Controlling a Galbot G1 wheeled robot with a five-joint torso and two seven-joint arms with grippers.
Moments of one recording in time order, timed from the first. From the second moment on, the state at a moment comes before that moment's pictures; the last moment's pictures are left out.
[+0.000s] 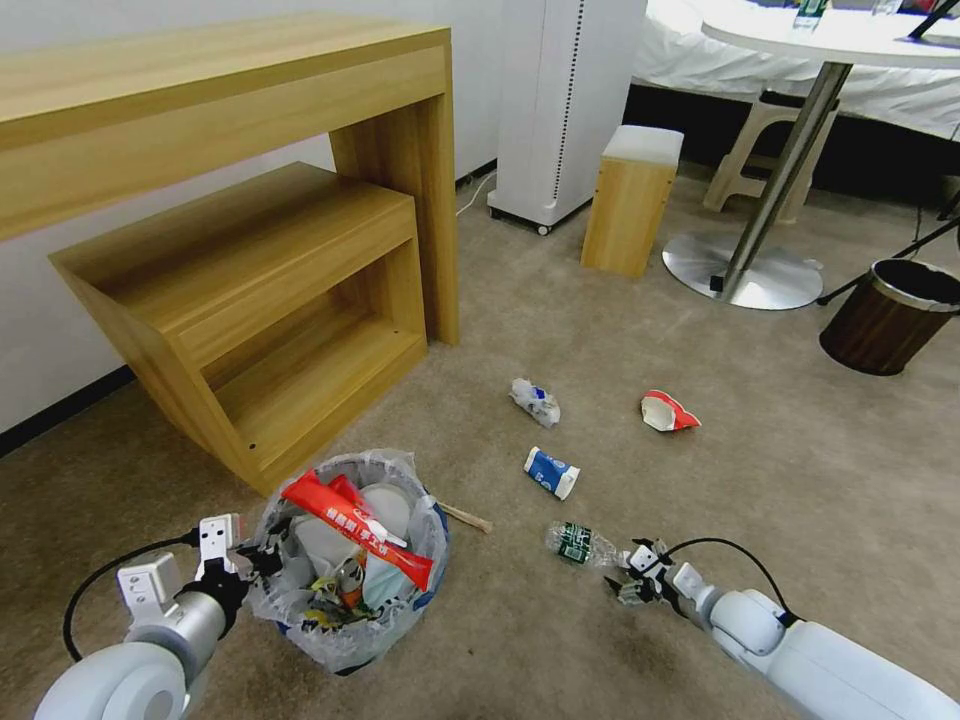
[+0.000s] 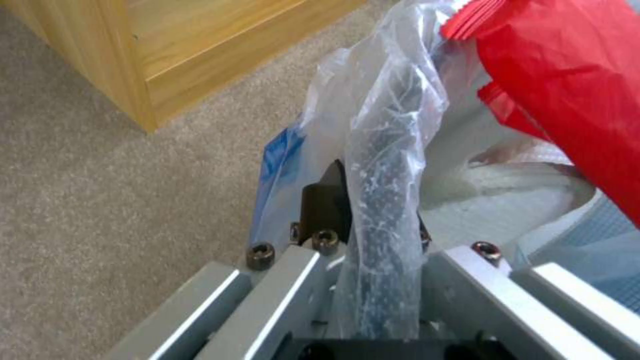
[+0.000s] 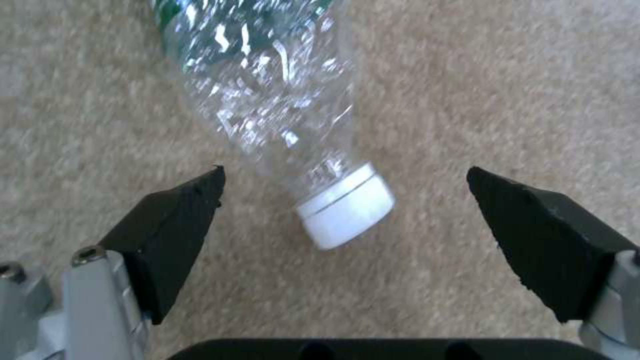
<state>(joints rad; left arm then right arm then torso) 1.66 -1.17 -0.76 -2.21 -0.77 0.58 -0.13 -0.85 0.80 -0.39 1.14 0.34 0.03 -0.09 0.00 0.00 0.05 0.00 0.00</state>
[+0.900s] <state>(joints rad) 1.64 -1.17 -0.75 -2.19 -0.76 0.57 -0.13 -0.82 0.84 -0.40 1.04 0.28 0.14 -0.12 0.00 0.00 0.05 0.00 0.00</state>
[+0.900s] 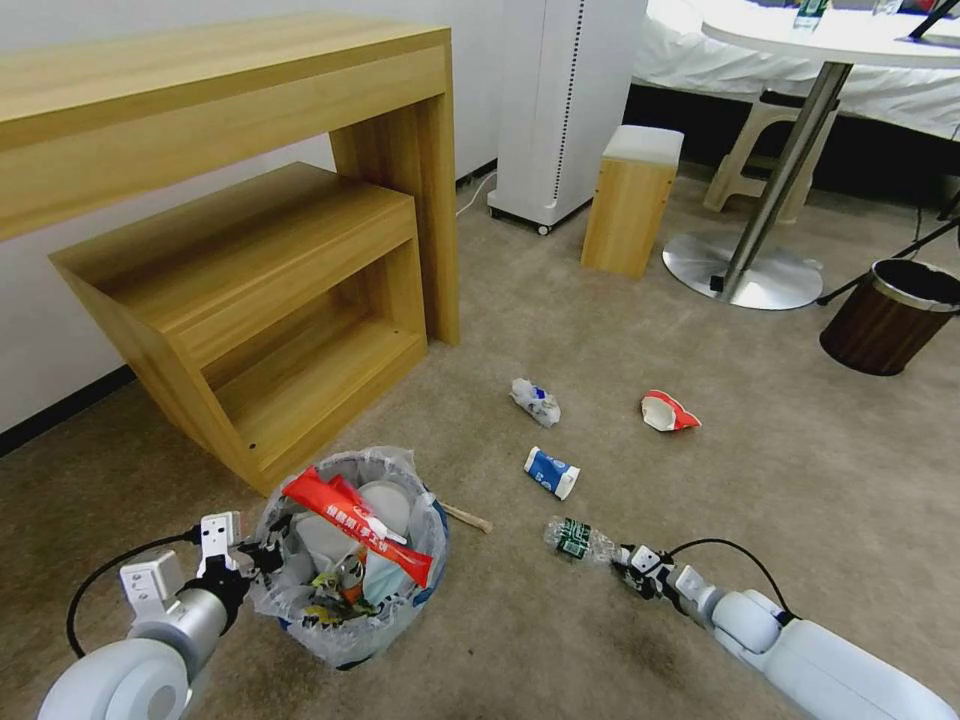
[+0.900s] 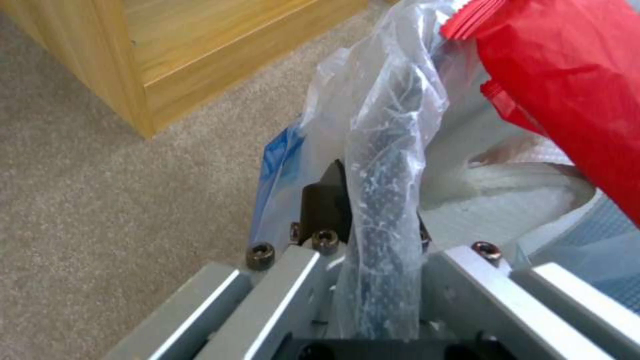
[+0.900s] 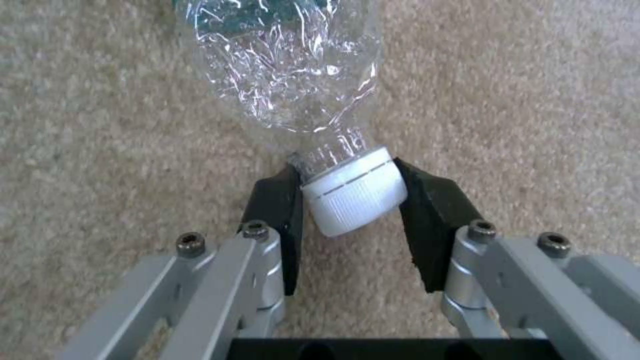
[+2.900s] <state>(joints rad) 1.70 -1.19 -0.75 -2.23 -0.72 0.59 -0.13 -0.36 0.67 -0.76 1.89 0.92 0.23 -0.30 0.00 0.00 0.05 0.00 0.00</state>
